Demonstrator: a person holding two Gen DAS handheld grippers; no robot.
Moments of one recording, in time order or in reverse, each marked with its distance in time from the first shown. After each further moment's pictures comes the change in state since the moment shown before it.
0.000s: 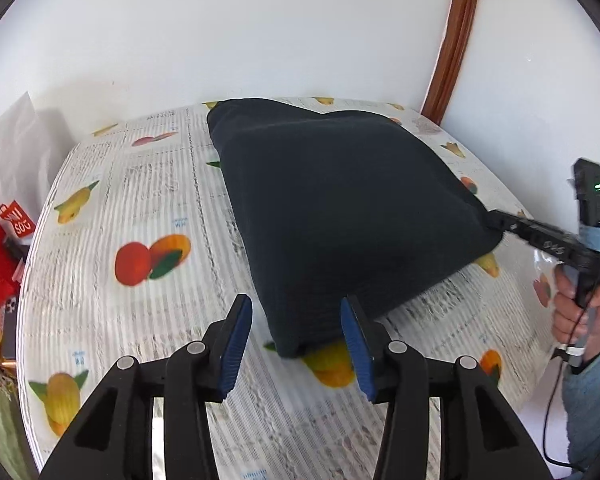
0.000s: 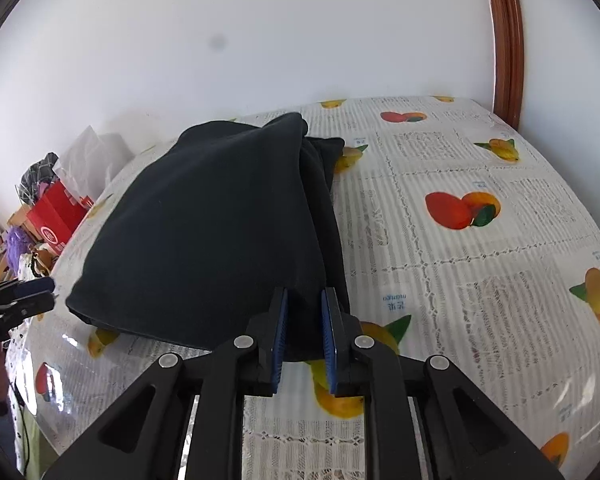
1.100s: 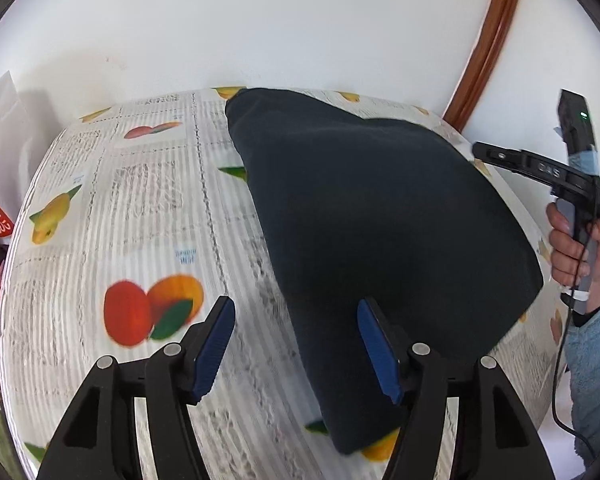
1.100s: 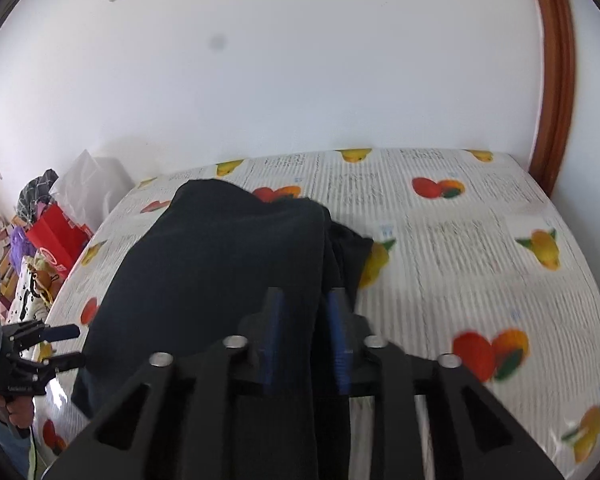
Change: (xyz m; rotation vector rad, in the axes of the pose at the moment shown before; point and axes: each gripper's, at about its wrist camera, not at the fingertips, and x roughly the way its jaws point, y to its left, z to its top) left arm 0.057 0.044 0.046 -0.066 0.043 -0.046; right arm 0.078 0.012 0.121 -0.046 0.015 0.035
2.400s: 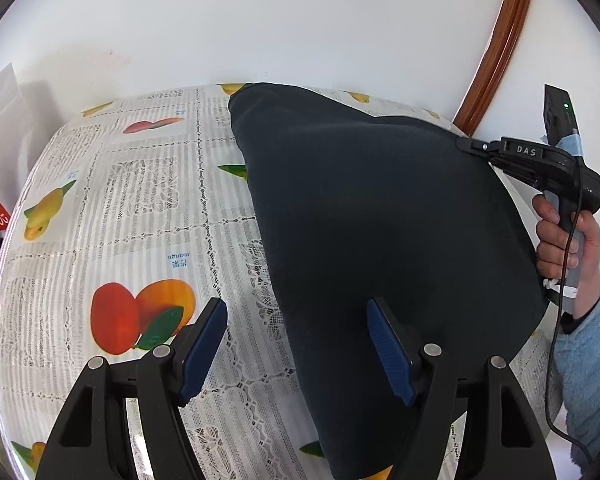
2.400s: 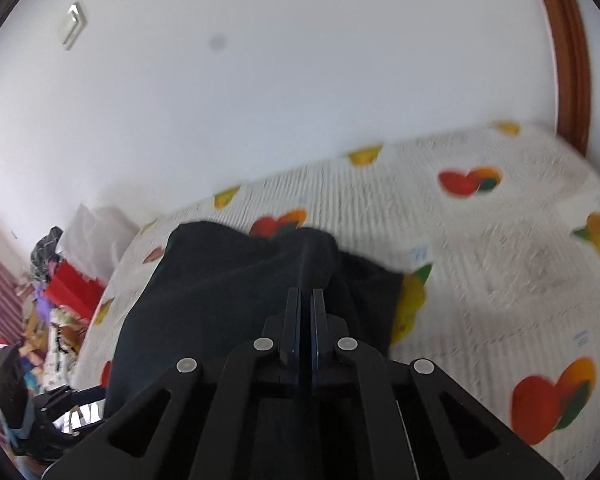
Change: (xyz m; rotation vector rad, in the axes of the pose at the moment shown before) left arm 0.012 -0.007 -0.004 -0.018 -0.008 0.028; right arm 0.043 -0.019 0.010 0.164 -0.012 0.080
